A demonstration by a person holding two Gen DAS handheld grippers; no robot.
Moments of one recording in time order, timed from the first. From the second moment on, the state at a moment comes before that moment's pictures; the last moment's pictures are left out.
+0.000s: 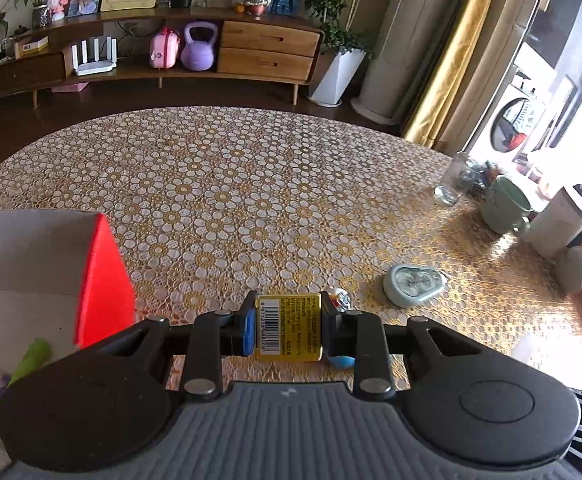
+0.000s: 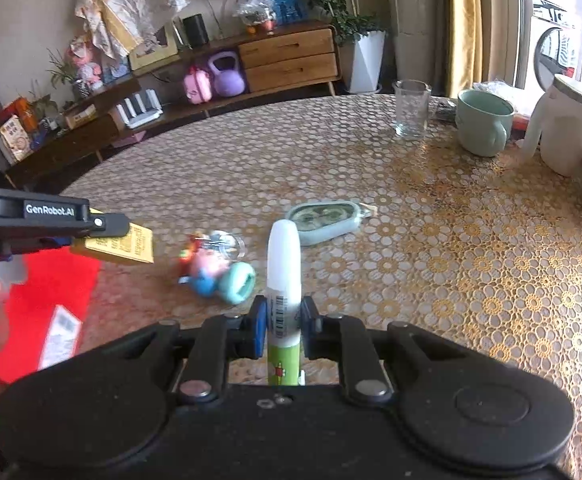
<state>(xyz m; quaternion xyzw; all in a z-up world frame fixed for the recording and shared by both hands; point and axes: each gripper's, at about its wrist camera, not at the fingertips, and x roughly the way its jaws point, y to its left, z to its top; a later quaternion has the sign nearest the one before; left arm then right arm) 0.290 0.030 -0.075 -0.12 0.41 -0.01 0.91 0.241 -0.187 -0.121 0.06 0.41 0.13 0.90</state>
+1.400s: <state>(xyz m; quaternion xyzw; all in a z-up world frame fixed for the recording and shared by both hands) 0.169 0.247 -0.021 -0.14 0.37 0.07 0.92 0.206 0.059 -0.040 -0.02 0.38 0.33 0.87</state>
